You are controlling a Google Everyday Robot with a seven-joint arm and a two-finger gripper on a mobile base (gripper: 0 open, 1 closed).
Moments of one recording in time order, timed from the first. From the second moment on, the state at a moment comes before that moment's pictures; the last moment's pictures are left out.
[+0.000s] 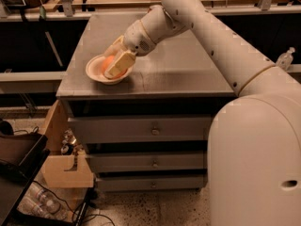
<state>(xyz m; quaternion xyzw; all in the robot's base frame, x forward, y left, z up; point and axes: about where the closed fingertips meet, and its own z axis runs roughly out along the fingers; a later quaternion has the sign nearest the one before) 0.663 0.114 0.879 -0.69 0.57 0.32 0.32</state>
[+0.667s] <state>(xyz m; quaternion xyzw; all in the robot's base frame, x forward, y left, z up) 0.662 0.116 0.874 -0.69 0.57 0.32 0.31</state>
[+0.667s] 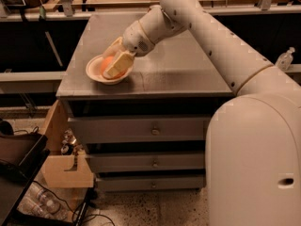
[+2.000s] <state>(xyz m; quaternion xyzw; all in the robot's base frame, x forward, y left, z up) 0.656 0.126 0.870 -0.70 0.56 0.32 0.32</state>
